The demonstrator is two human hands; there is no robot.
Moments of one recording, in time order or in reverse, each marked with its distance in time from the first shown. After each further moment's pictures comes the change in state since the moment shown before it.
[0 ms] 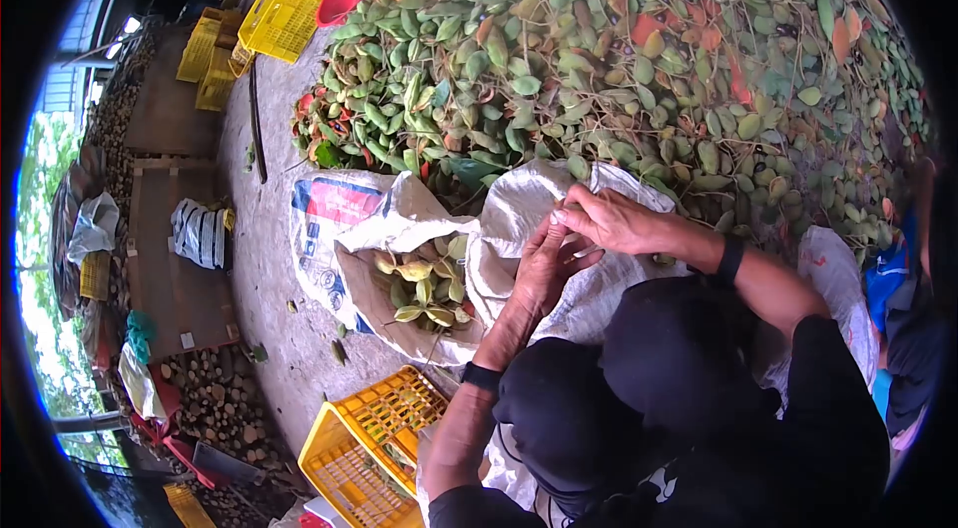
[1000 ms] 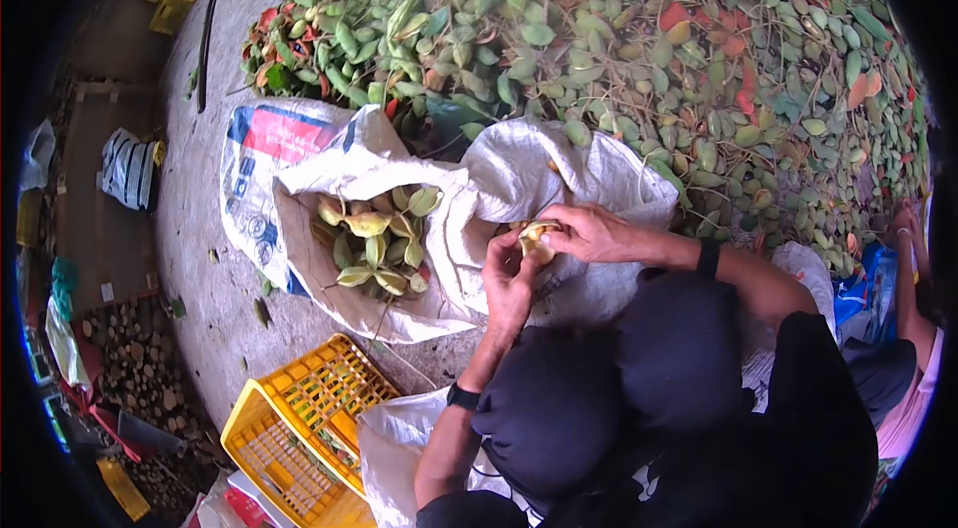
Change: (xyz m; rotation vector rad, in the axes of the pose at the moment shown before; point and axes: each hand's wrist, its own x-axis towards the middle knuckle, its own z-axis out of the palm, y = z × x) left_hand -0.026 -0.075 -0.087 0.109 0.355 0.305; right_hand -0.001 0.024 0.075 0.065 -0.302 0.273
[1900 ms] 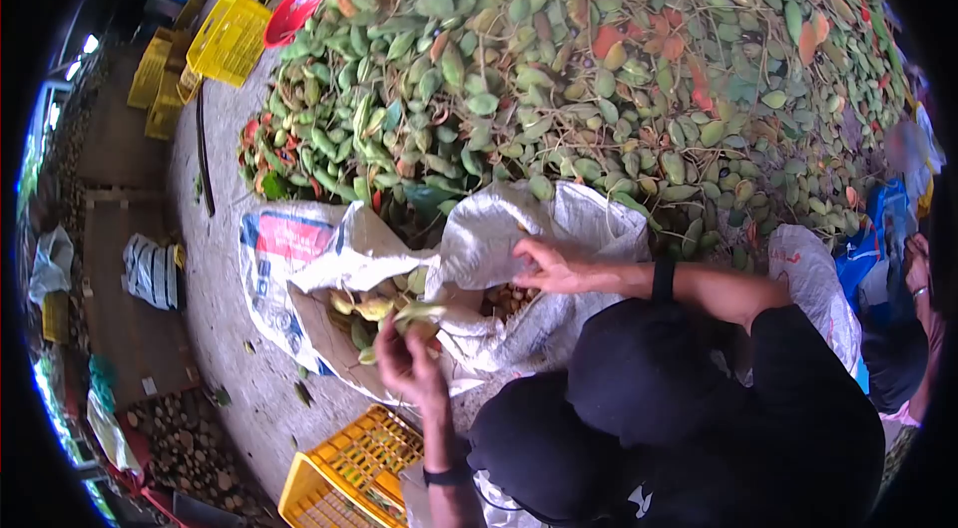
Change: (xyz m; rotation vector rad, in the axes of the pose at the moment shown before) left_hand -0.013 0.091 -0.047 0.557 0.335 0.605; right_hand 0.028 0.068 0.024 0.084 0.226 0.000
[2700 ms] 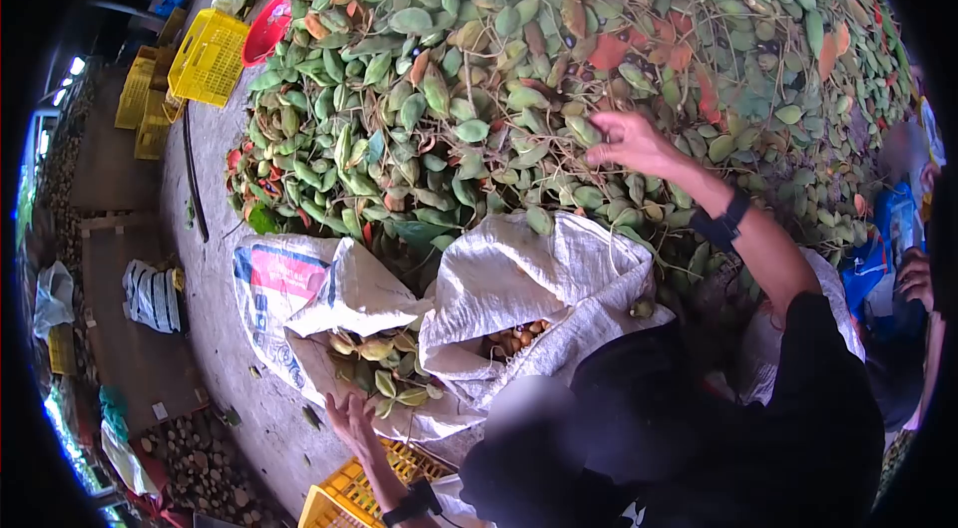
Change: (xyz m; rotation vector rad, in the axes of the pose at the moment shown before) left_hand 0.050 -0.081 -0.117 0.215 0.131 -0.507; right_hand 0.036 0.004 -0.236 0.055 0.374 0.095
